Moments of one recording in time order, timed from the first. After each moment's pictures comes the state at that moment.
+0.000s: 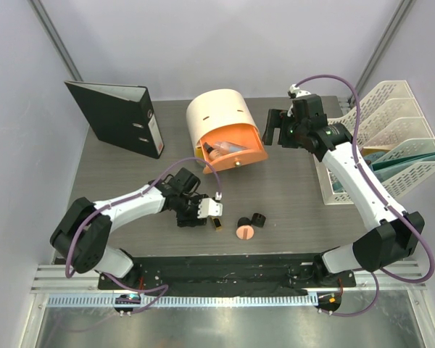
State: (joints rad) left arm -0.68 1.46 0.79 -0.53 0.38 0.91; right arm 0.34 1.41 1.45 -0.73 0.03 0.34
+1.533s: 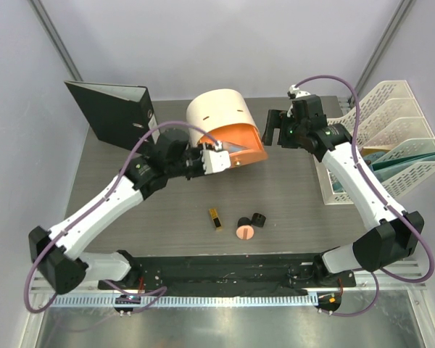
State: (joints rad) left arm -0.72 1.20 1.16 -0.52 0.20 0.78; right arm 0.34 1.41 1.44 -0.72 0.02 0.34
